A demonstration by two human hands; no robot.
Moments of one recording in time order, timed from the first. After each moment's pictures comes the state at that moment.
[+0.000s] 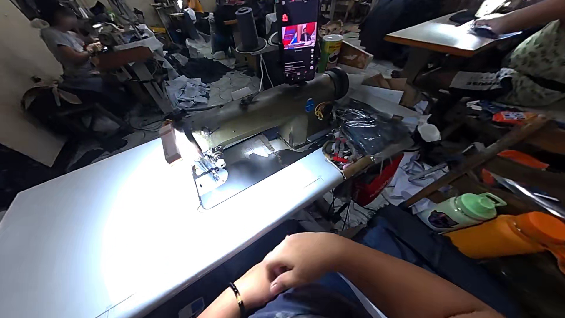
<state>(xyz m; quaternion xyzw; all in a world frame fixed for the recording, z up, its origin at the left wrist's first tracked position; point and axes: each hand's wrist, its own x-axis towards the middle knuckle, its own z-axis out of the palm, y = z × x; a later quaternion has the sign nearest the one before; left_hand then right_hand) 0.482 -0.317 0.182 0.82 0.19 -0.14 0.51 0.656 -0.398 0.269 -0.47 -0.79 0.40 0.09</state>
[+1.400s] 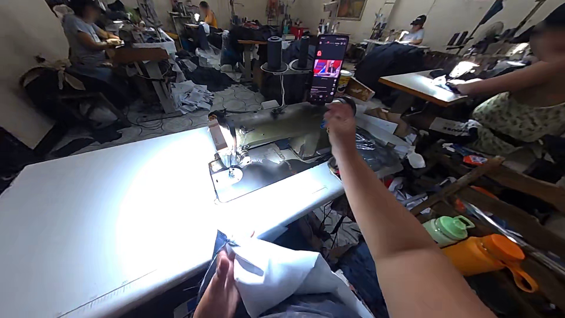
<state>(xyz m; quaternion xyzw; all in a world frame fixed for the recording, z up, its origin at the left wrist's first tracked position) 0.399 -0.329 0.208 0.41 0.16 0.38 0.81 0.788 -0.306 0.368 -0.61 -0.46 -0.01 0.65</state>
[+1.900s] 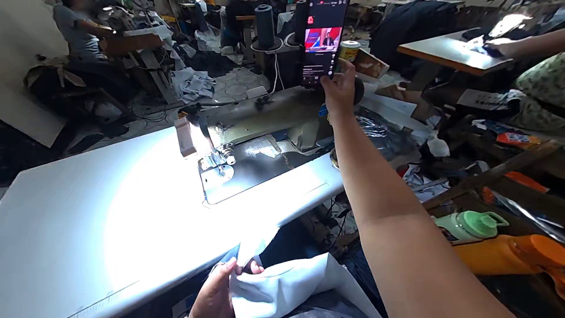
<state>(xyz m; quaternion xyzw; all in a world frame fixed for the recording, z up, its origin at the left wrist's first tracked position) 0.418 -0.322 0.204 0.31 0.10 0.24 0.92 0.864 -0.243 0.370 -0.56 -0.42 -0.04 0.72</state>
